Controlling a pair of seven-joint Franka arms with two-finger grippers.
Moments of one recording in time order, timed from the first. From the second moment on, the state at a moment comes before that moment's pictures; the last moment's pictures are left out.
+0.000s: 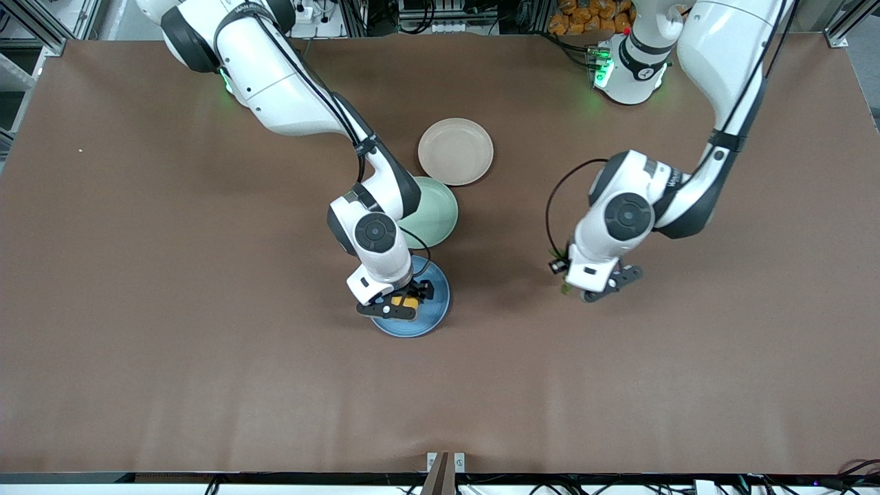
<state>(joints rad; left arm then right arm) -0.10 0.49 -0.37 -1.84 0.16 2.18 -1.01 0.62 0.90 -0.02 -1.33 -0.02 2.25 0.75</state>
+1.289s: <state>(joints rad) -0.22 0.40 -0.77 -2.05 0.16 2.19 -1.57 0.32 0.75 -0.27 -1.17 0.22 1.68 -0.10</state>
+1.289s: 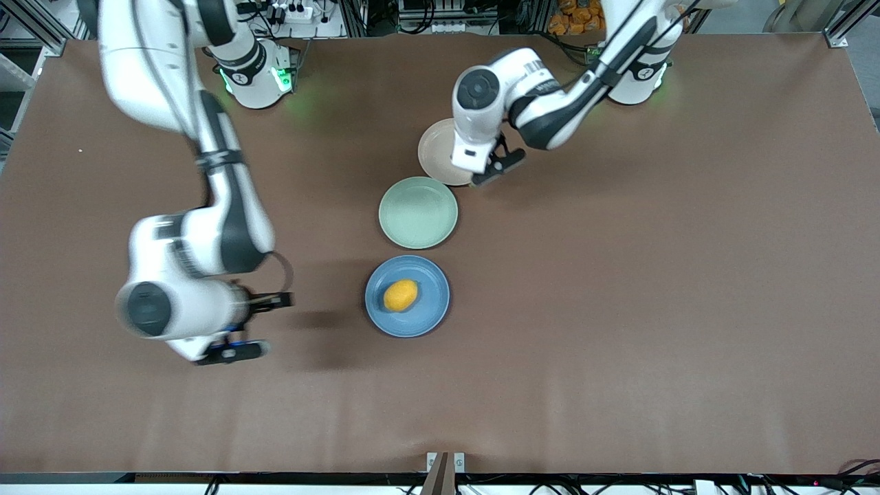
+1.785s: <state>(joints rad) -0.32 0.52 -0.77 -2.06 0.18 2.26 -1.61 0.23 0.60 -0.41 -1.33 0.21 1.79 -0.28</state>
